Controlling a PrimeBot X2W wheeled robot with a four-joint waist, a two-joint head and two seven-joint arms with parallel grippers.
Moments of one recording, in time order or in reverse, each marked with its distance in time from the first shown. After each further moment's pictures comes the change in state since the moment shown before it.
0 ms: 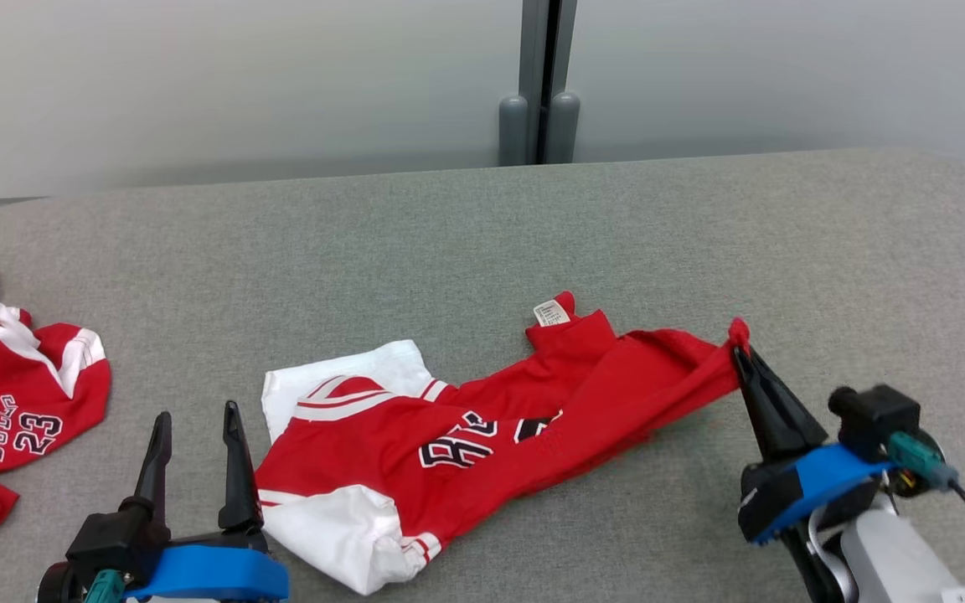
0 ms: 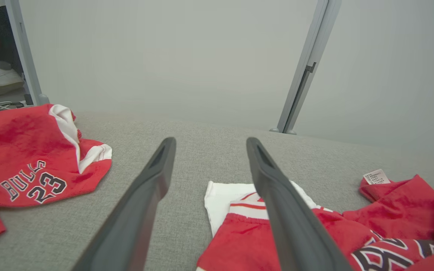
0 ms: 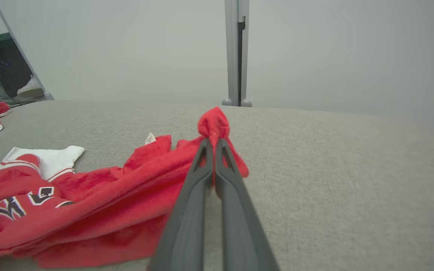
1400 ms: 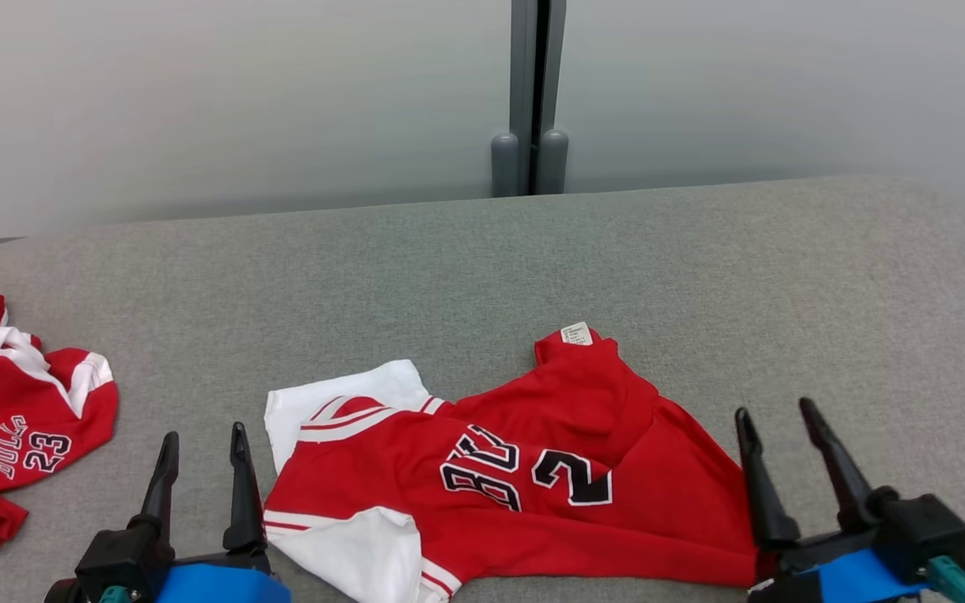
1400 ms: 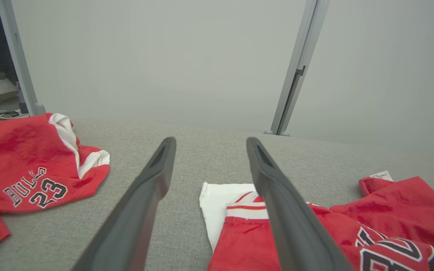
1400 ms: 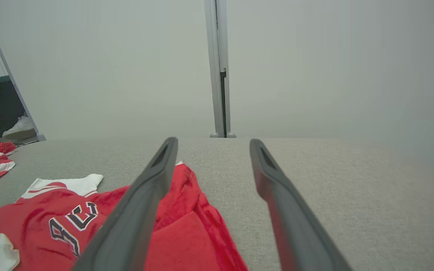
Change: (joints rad) left arm 0.031 0.000 0.006 0.009 0.021 -0.016 0.000; right arm 0.352 0.149 -0.200 -0.434 -0.183 0.000 0.000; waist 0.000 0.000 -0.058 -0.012
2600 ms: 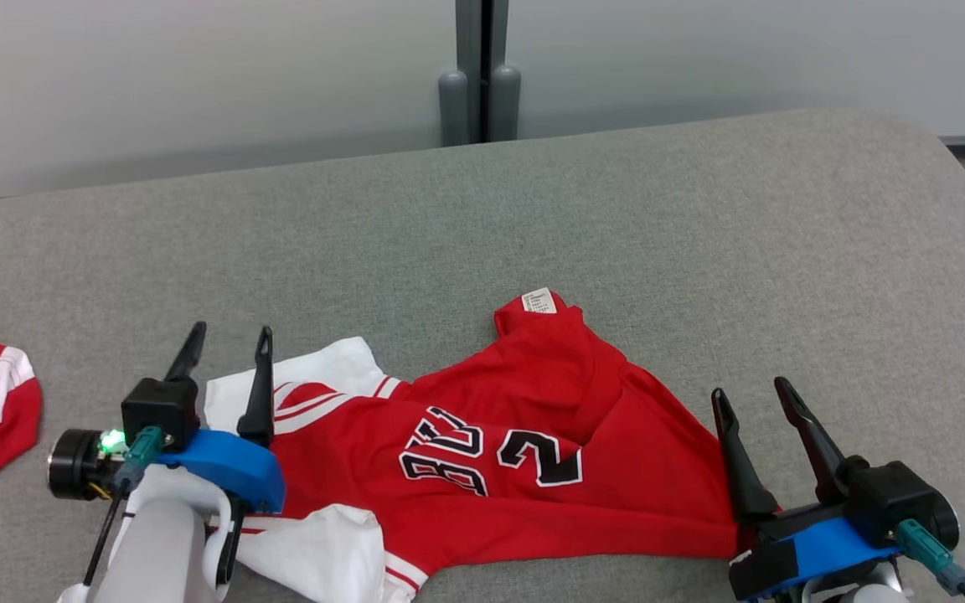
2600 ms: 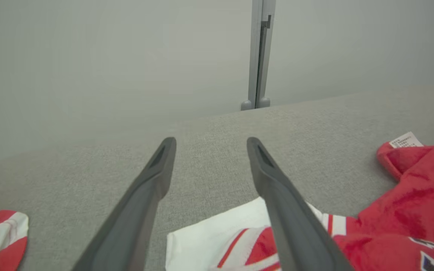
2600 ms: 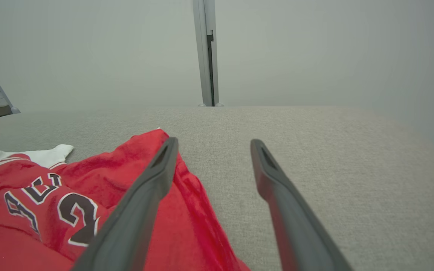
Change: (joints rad) left arm -0.383 0.087 -0.076 0.405 0.117 -0.071 0.000; right arm -0.089 0.007 0.028 0.114 -0.029 0.000 0.000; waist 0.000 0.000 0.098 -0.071
